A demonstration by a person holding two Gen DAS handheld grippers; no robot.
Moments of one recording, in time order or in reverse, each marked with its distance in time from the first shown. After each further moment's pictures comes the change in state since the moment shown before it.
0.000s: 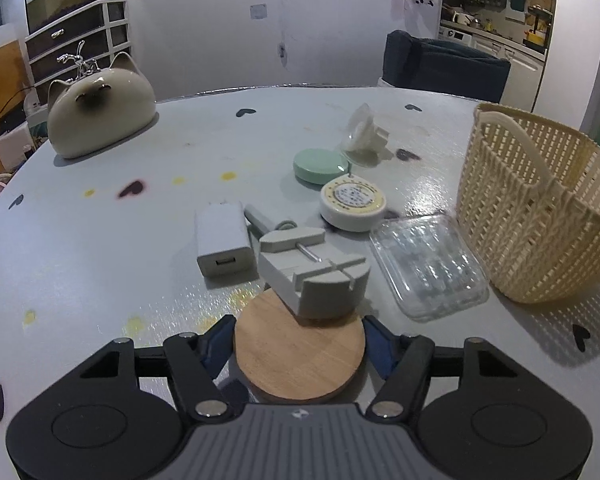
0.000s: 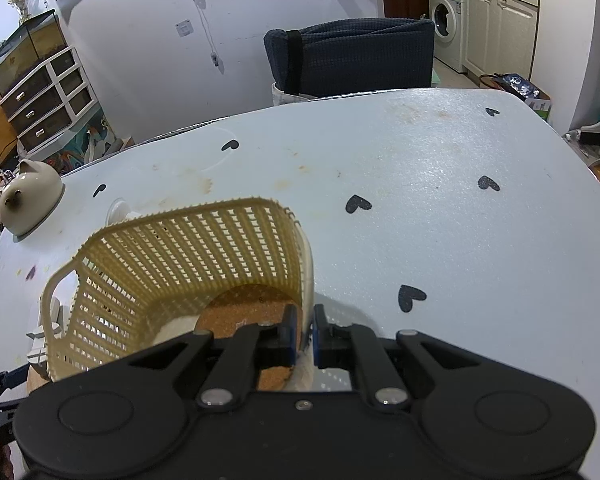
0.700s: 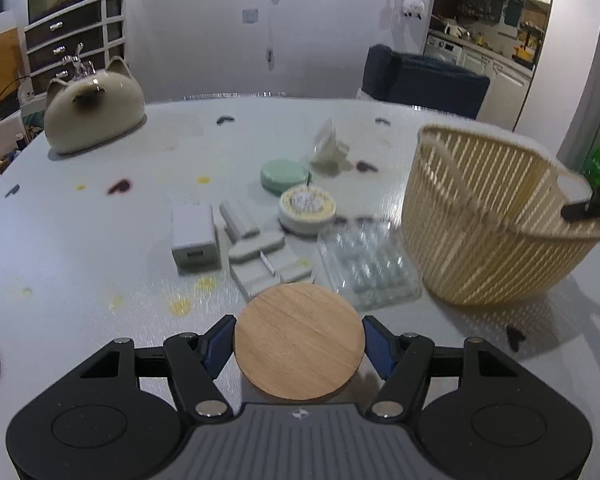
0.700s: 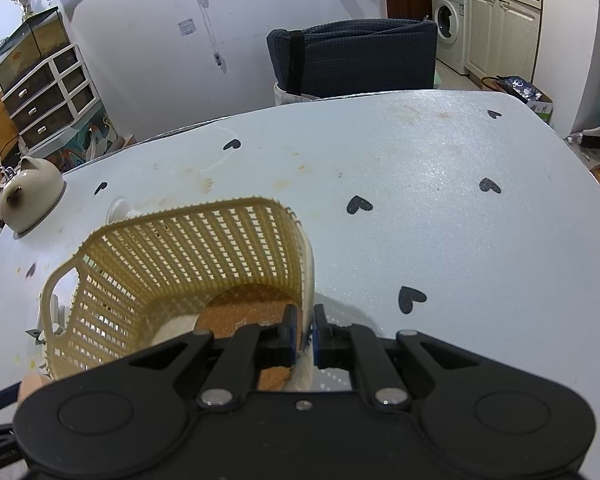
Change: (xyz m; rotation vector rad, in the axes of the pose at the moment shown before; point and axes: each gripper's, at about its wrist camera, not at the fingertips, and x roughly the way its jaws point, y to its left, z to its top) left arm -0.041 -0.018 0.004 -0.051 -0.011 -0.063; right arm 0.000 -0.001 0.000 -0.007 0.000 0.001
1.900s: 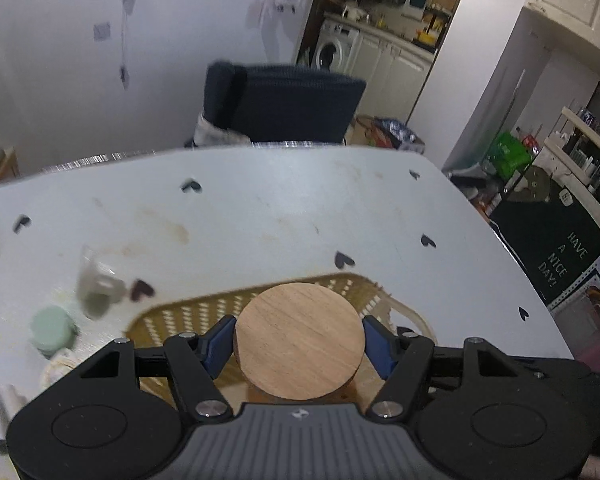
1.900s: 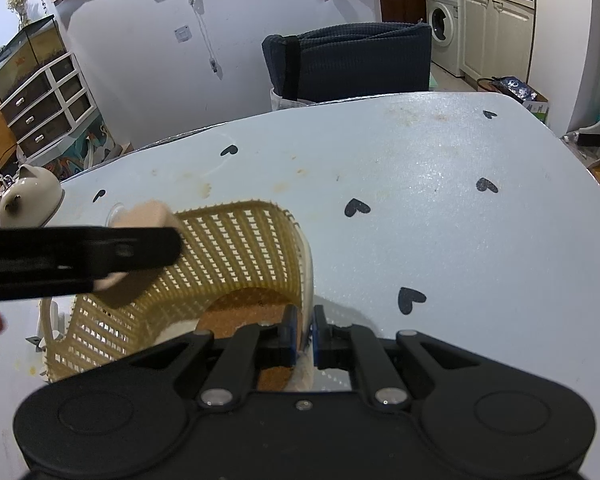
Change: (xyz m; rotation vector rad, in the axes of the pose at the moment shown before) left arm 0.059 -0.161 0.144 0.103 0.088 -0.308; right arm -0.001 0.001 -0.002 0.018 -0.018 -0.008
